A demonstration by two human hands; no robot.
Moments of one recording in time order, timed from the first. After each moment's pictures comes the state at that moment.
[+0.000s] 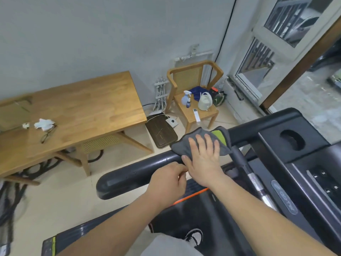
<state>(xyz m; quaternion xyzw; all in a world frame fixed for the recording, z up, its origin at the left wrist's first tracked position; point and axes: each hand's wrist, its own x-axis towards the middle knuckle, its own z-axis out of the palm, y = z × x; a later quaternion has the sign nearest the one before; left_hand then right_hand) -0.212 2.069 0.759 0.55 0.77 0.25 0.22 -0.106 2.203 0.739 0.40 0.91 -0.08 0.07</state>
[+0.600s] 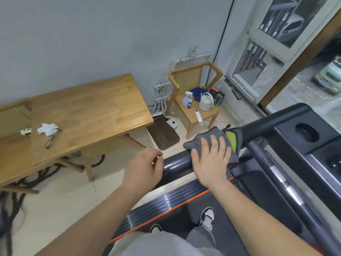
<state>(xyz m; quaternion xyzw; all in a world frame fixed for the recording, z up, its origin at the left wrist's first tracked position) -0.342 2.000 0.765 0.51 0.80 0.27 0.14 -0.164 2.136 0.728 0.53 0.84 -0.10 -0.04</state>
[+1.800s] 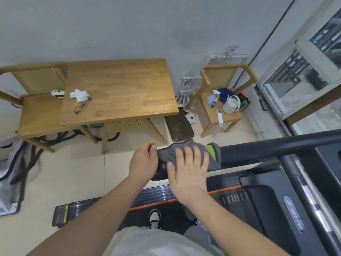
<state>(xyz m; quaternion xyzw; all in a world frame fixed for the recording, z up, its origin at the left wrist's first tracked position) -0.394 1.940 0.699 0.23 0.85 0.42 0.22 -0.253 2.012 0.734 0.36 0.93 -0.04 0.03</state>
